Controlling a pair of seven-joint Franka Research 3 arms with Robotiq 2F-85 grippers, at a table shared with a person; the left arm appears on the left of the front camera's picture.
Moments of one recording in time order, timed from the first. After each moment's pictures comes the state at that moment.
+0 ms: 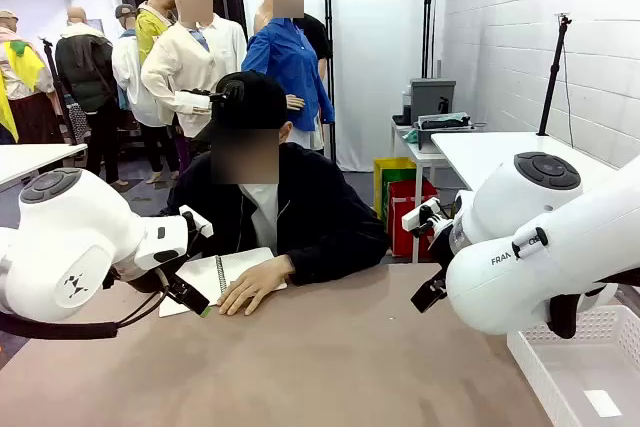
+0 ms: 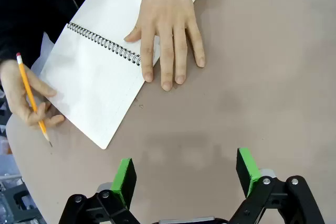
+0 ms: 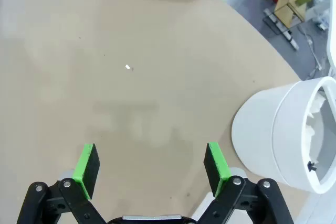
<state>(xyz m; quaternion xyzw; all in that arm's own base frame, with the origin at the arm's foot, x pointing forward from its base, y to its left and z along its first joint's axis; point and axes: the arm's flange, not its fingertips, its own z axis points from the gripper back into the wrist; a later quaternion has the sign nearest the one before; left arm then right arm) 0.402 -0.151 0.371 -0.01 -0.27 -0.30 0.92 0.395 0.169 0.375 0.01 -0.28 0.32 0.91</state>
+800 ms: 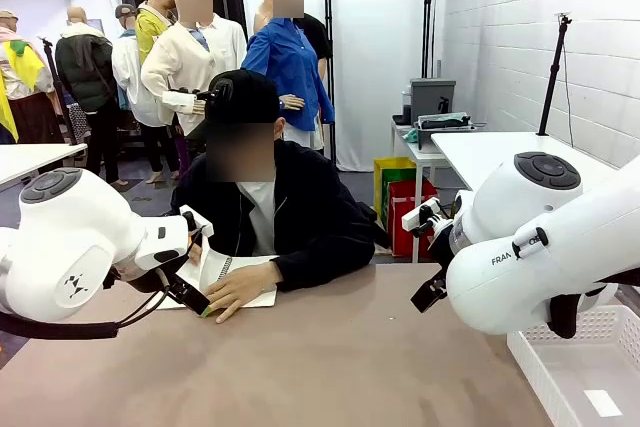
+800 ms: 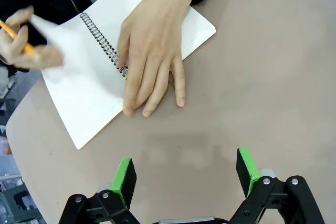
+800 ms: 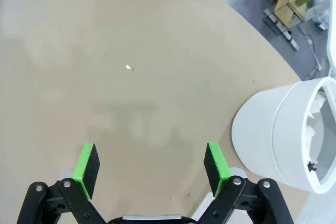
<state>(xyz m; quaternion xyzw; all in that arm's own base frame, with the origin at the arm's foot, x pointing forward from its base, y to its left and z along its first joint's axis) 0.402 -0.152 0.371 -0.01 -0.27 -0.30 0.92 0.395 0.169 0.375 0.01 -0.28 0.32 0.91</state>
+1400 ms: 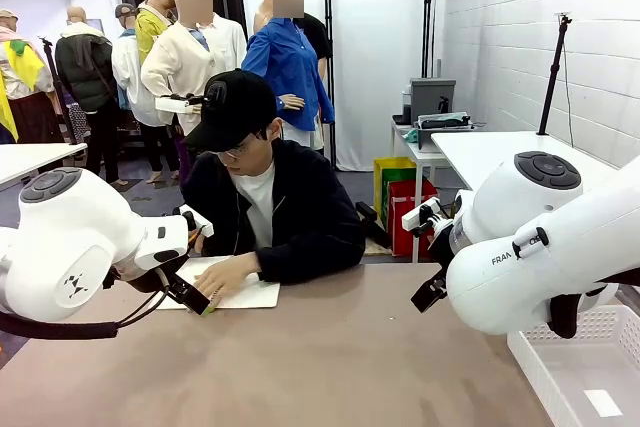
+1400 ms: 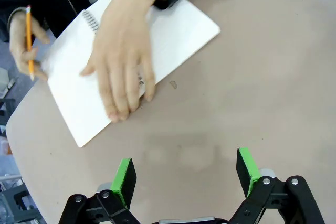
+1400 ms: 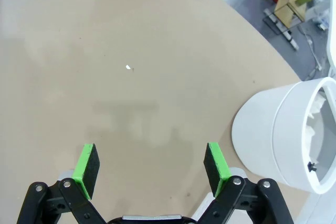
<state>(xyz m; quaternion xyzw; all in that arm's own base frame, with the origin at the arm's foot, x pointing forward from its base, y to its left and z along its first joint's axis) 0.402 -0.152 0.371 -0.01 -0.27 -0.30 0.92 0.395 0.169 0.375 0.01 -0.28 0.32 0.91</state>
